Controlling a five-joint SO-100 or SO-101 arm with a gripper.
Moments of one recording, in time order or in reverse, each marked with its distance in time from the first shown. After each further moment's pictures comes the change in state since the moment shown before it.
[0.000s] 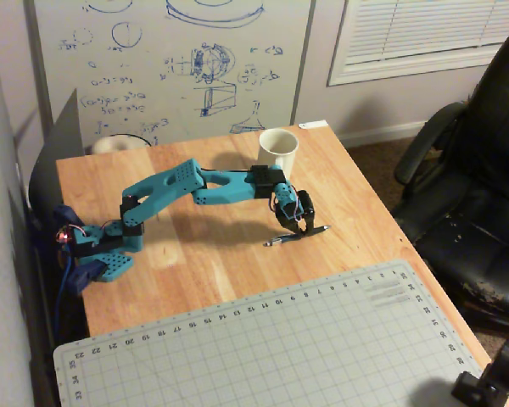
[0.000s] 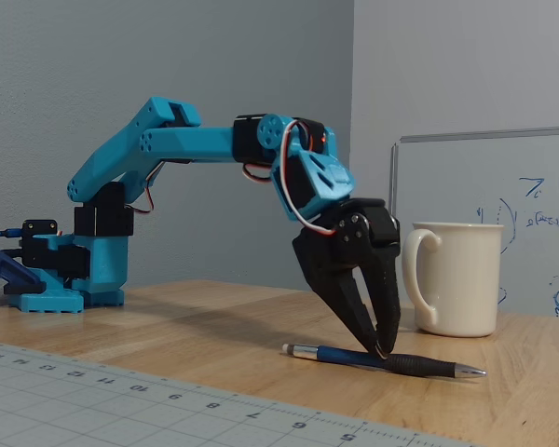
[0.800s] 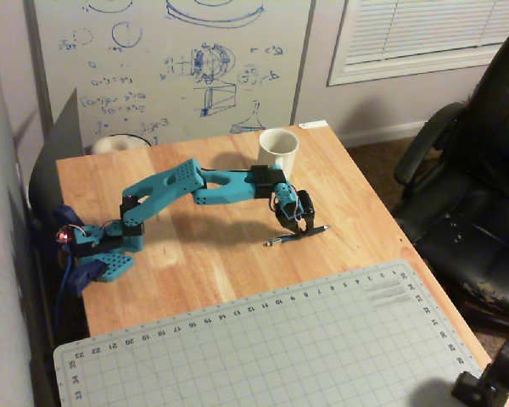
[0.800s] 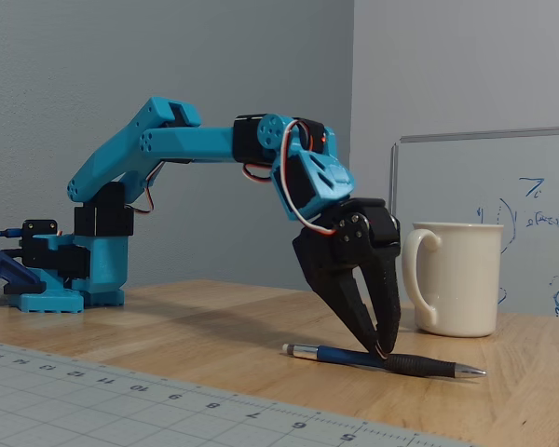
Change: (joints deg) arm 0.0 0.0 0.0 0.0 0.0
